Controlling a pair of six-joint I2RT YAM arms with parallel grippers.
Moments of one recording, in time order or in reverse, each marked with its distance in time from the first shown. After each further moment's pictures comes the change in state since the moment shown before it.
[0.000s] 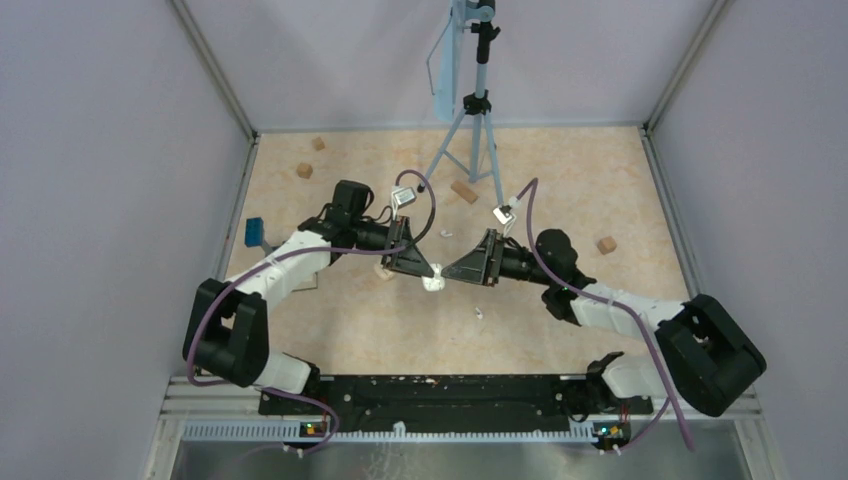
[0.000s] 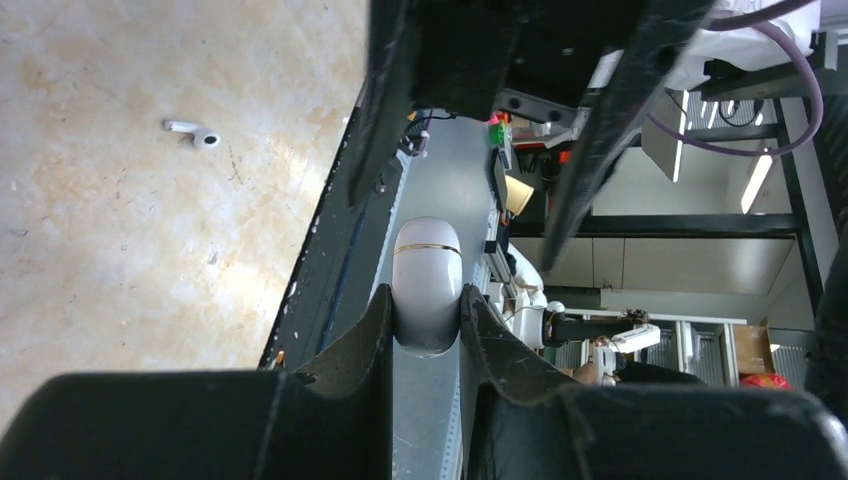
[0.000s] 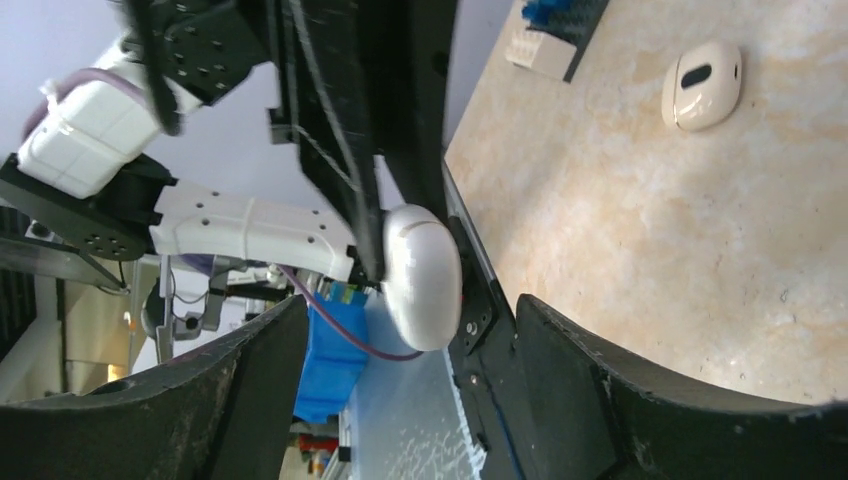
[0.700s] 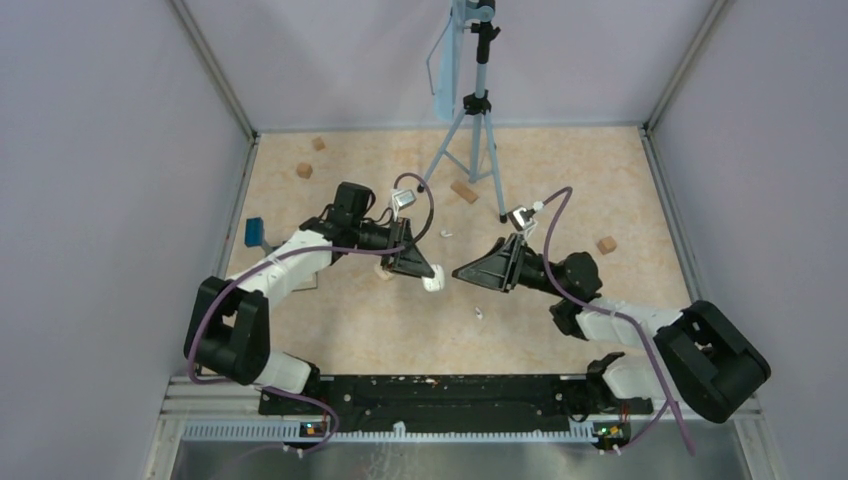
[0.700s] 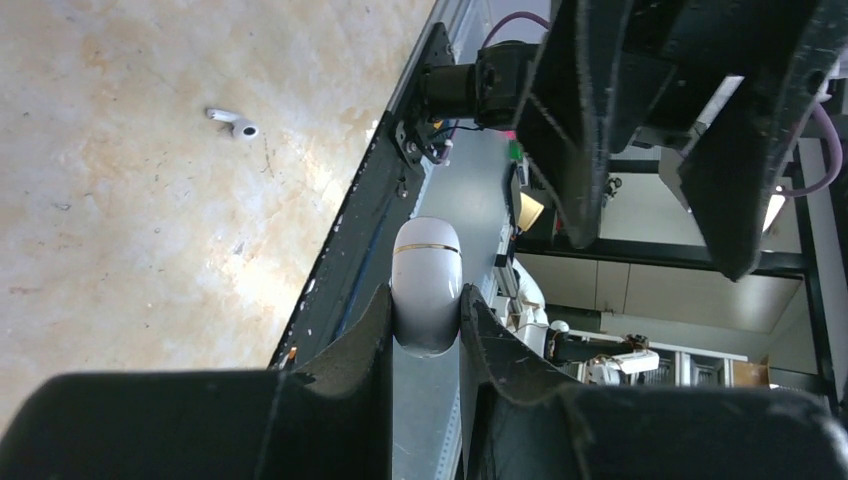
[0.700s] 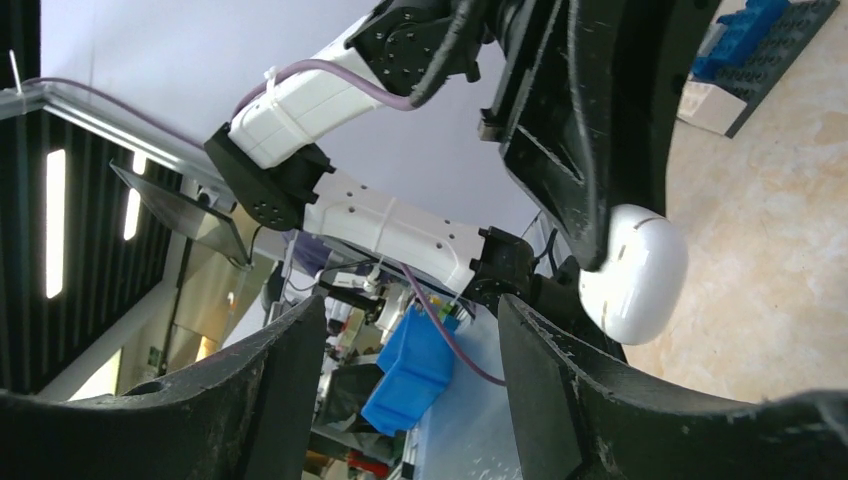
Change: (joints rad) left arm 0.000 0.005 0.000 -0.013 -0.064 -0.027; right arm -0.007 0.021 -0.145 0.523 -0.023 0.284
